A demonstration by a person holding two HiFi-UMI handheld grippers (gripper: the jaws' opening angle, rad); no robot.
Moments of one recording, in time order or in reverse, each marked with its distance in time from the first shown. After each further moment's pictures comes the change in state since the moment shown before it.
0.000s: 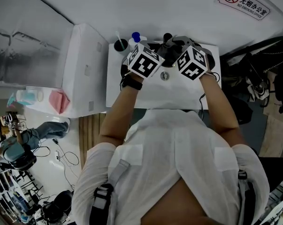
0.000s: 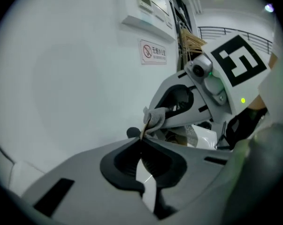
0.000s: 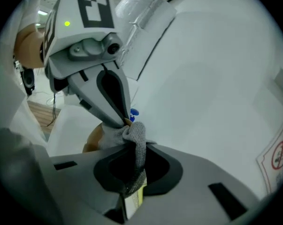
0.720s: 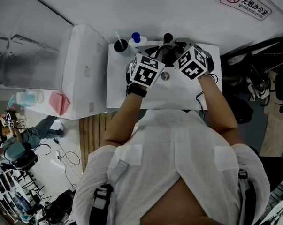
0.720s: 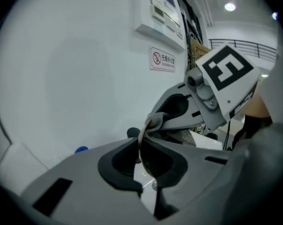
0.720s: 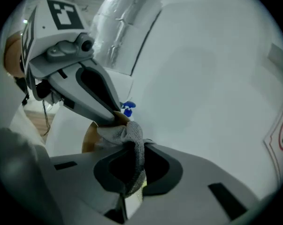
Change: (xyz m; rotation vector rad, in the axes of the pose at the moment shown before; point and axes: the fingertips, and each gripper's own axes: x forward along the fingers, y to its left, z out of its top) left arm 0.007 -0.002 -0.010 -0.140 -0.115 0.069; right arm 0.014 -0.004 -0.023 0.129 0.032 -0.020
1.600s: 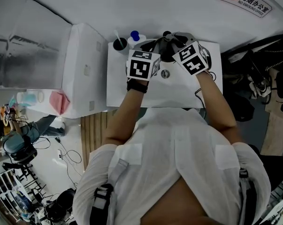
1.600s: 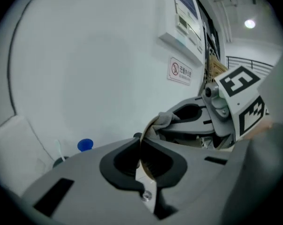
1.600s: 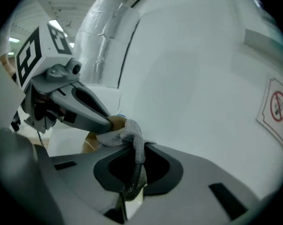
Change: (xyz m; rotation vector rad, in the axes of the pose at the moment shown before) left arm -0.001 0.017 0.013 -0.226 -0.077 0.033; right arm -0.006 -0.016 0.016 0.198 -0.113 -0.025
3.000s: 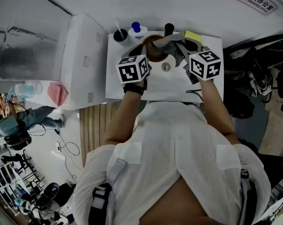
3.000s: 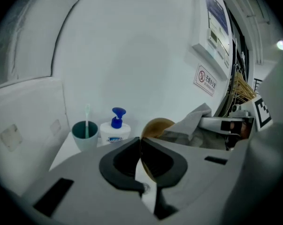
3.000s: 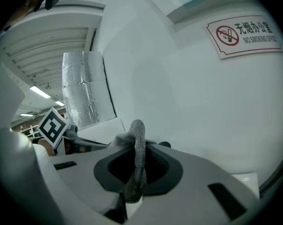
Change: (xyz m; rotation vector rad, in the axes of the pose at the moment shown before) left arm -0.028 0.046 -0.067 -0.321 -0.041 0.162; right arm -0.032 0.014 -0.012 0.551 -0.289 0.134
